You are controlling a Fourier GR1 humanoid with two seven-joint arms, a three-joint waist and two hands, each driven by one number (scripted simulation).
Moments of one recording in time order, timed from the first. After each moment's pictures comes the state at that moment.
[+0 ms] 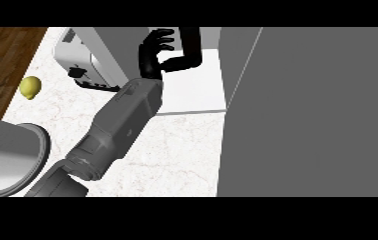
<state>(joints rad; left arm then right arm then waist) -1.09 0.04 -0.32 -0.26 0.76 0.65 -0.49 0.20 -0.14 0.28 -2.50 -0.10 0.10 0.39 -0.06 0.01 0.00</state>
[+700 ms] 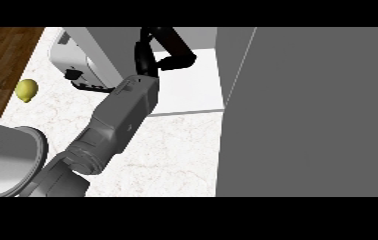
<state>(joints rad) -1.16 0.04 -0.32 -0.11 0.69 0.70 -0.49 0.24 -0.13 0.30 -2.50 -0.10 0.13 0.35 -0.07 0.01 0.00</state>
